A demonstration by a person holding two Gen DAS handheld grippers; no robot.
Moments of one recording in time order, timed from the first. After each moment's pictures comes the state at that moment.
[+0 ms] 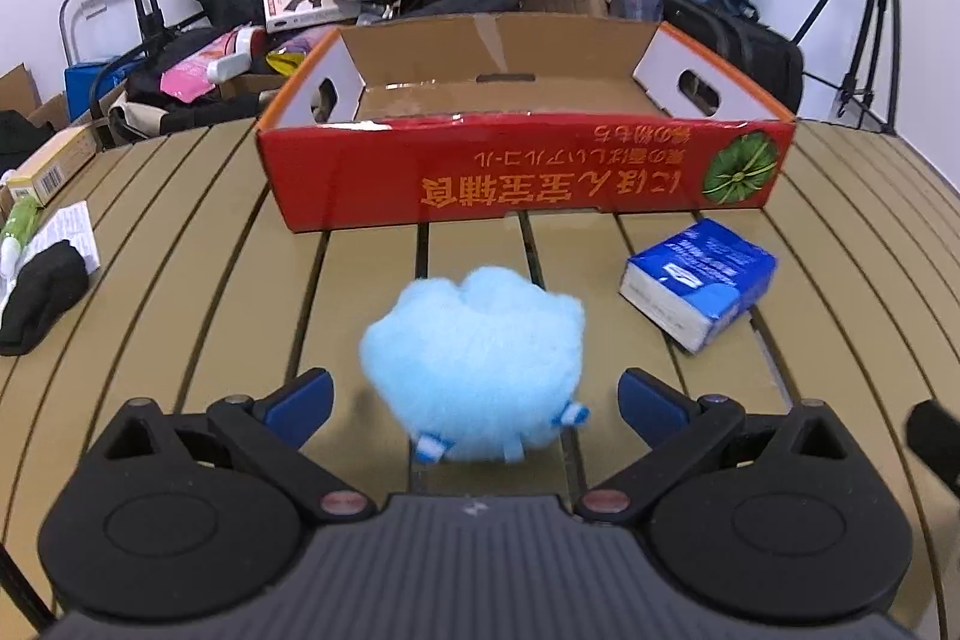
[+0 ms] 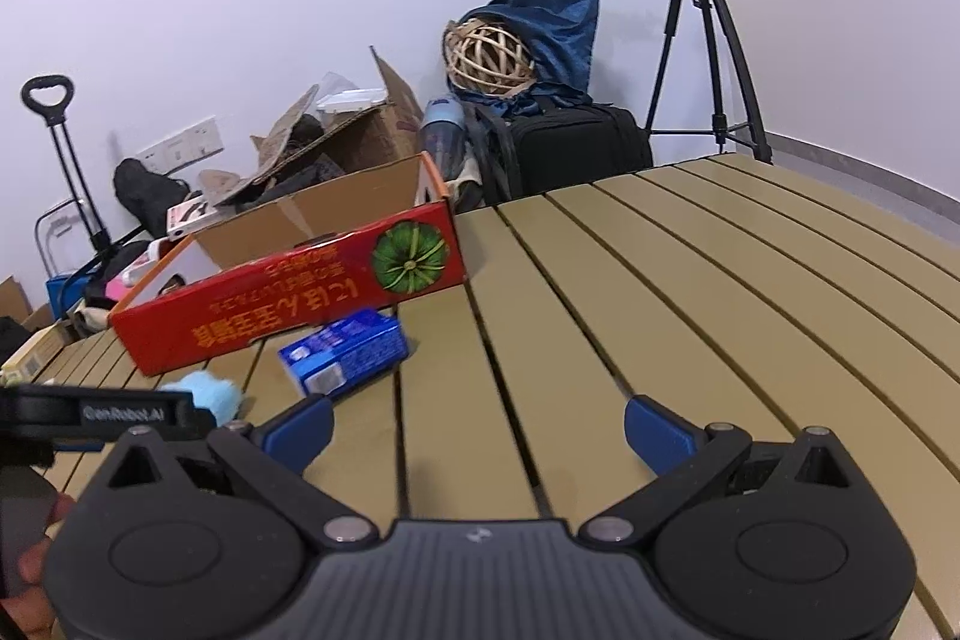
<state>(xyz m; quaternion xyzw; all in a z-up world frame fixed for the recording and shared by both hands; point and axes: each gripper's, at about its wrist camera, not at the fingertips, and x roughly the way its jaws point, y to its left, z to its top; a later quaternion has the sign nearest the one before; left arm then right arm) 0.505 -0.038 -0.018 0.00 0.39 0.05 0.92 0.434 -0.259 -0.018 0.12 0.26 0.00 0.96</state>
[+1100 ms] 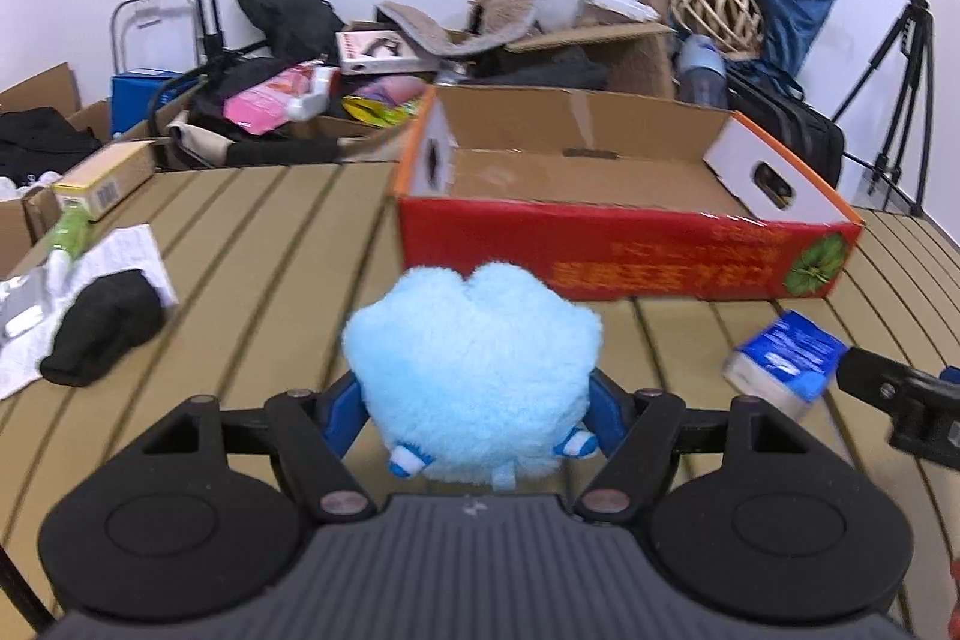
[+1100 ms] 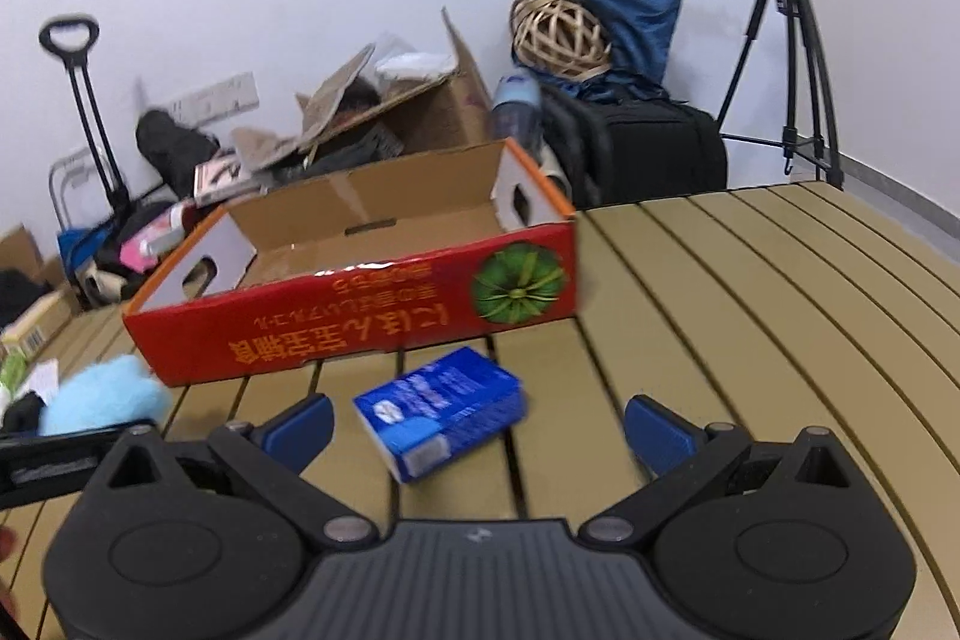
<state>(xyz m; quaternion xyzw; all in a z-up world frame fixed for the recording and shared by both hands) 0.497 0.034 0.007 -0.03 0.34 0.08 0.94 0.512 -0.186 0.000 0.07 0.30 0.03 0.95</state>
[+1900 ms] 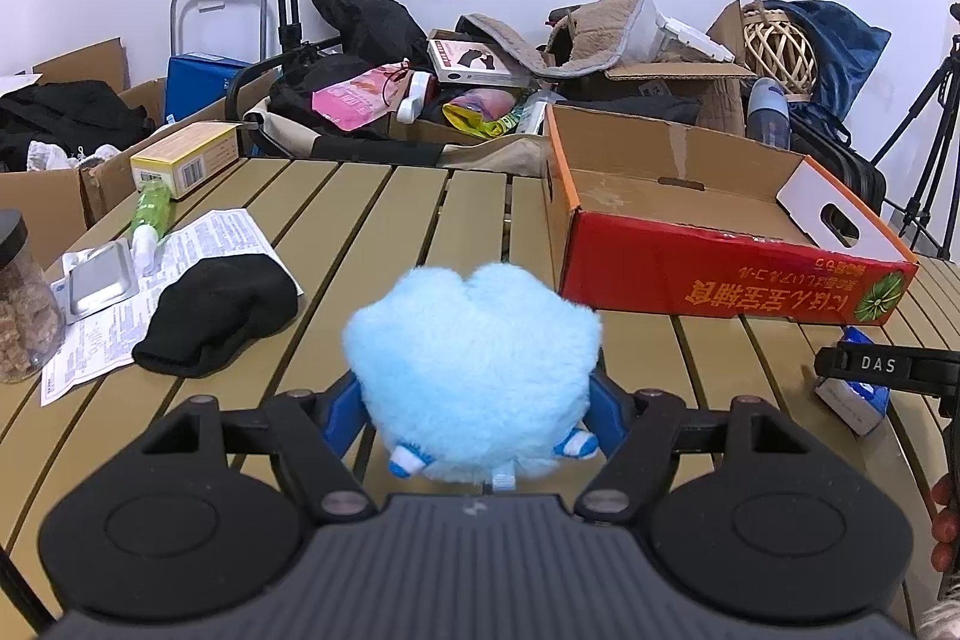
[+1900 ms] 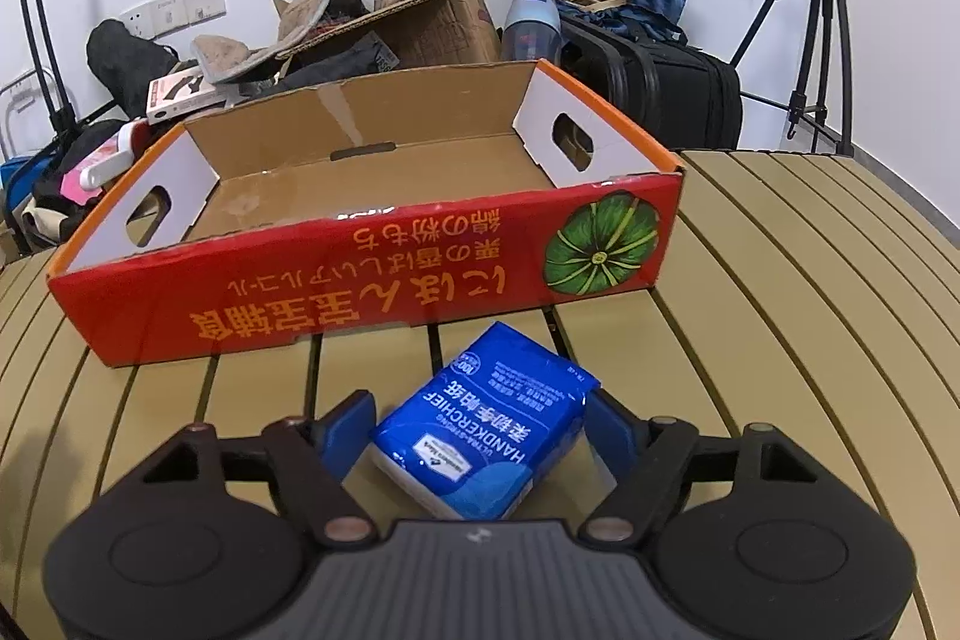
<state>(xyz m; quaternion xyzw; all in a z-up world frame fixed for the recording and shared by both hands) 0.463 0.111 0.010 -0.06 0.32 0.10 0.94 0.571 -0.130 -0.022 0.03 0.37 -0.01 0.93</state>
